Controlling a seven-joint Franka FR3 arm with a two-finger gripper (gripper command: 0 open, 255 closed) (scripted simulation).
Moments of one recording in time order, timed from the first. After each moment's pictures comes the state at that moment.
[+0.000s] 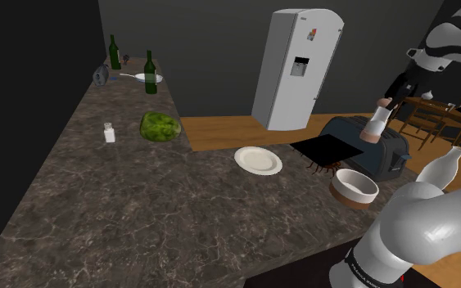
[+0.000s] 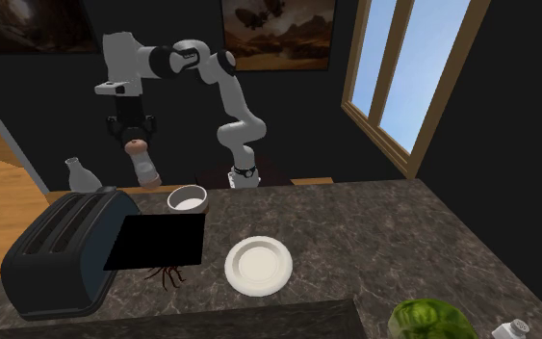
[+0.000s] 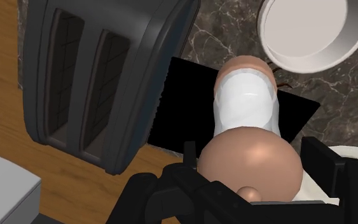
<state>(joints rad) -0.02 -0.67 -0.87 -1.99 -0.44 1.78 -0.87</state>
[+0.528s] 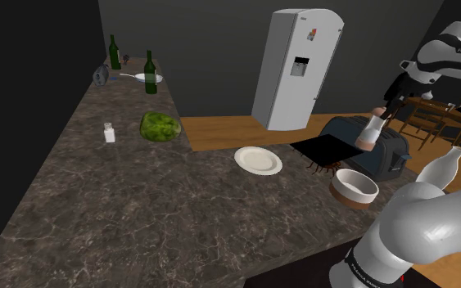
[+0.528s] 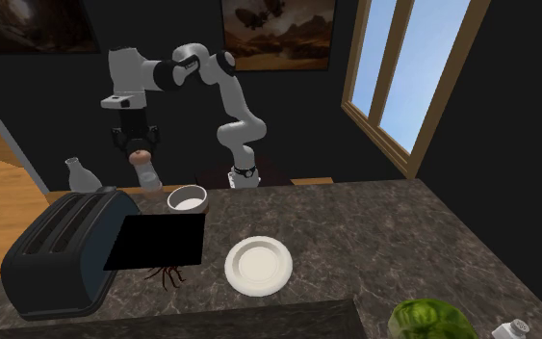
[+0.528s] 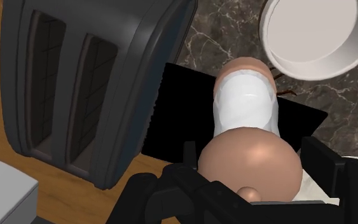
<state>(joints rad) -0.04 -0.69 -0.90 -2.10 -0.47 1.88 -0.86</state>
